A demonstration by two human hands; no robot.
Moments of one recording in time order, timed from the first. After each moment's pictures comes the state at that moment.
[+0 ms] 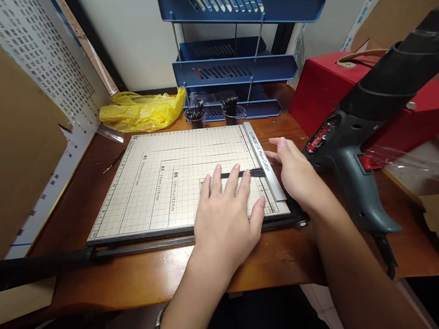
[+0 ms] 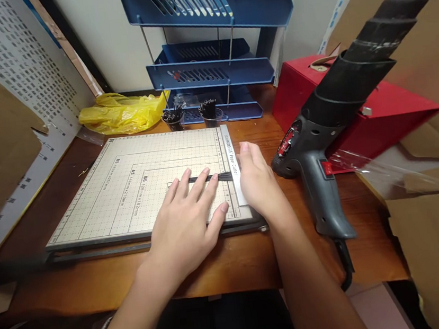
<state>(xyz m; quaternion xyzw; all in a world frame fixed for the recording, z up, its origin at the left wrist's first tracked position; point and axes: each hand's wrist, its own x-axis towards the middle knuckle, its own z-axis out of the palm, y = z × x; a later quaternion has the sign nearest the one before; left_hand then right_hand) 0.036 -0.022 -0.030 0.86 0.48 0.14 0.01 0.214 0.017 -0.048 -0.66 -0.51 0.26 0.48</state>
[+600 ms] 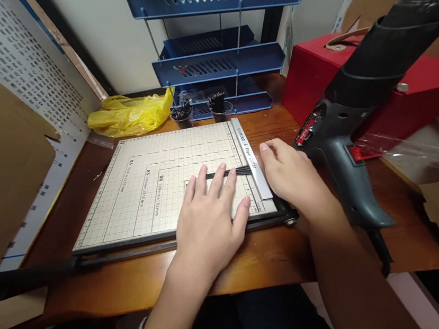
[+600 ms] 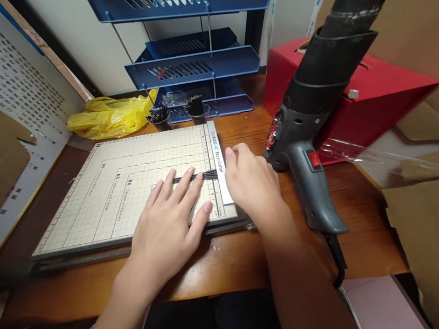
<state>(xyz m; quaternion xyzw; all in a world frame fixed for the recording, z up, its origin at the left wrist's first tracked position) 0.037 -0.022 -0.028 0.87 0.48 0.12 -0.02 0.214 0.002 -0.008 -0.79 -0.53 0.17 0.25</state>
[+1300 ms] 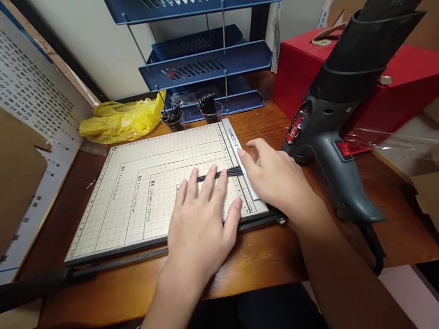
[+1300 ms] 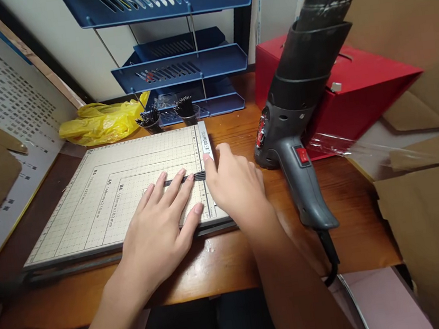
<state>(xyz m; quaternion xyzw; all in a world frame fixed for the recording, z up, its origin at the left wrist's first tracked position) 0.039 -0.021 -0.028 0.87 0.48 0.10 -0.03 0.206 0.001 -0.007 -0.78 -0.56 0.17 0.24</state>
